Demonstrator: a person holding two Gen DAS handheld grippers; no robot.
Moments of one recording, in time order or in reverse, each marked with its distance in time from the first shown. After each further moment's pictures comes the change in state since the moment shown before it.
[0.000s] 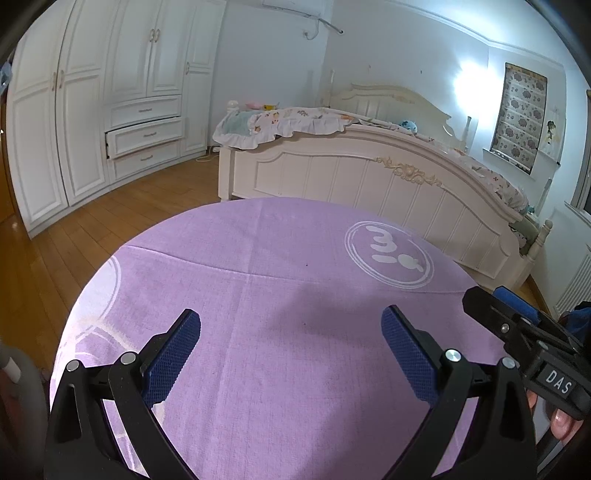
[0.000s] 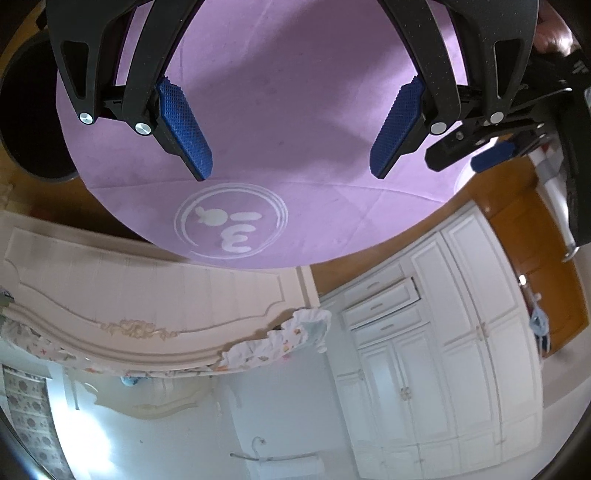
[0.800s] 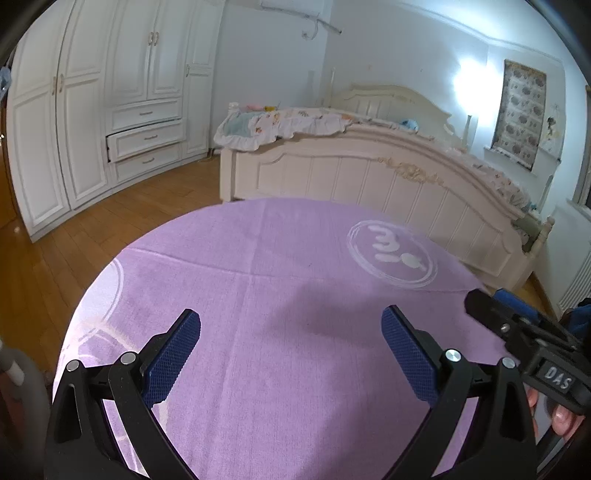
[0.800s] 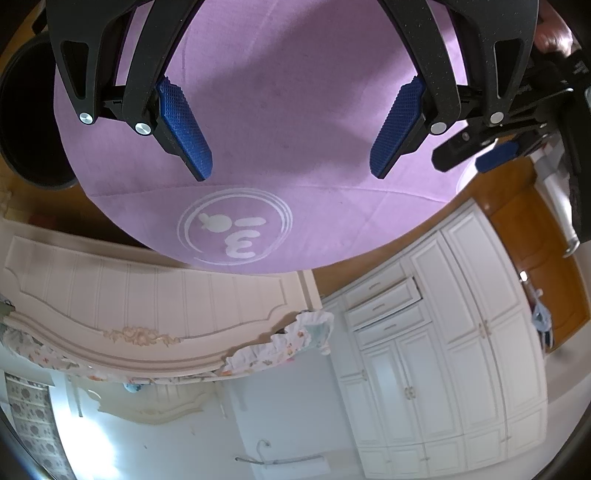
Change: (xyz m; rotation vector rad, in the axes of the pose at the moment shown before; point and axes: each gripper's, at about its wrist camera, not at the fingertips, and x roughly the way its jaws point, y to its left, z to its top) left arm -0.004 0.001 -0.002 0.011 -0.024 -0.001; right arm 0.007 -0.005 -0.005 0.012 0.014 0.003
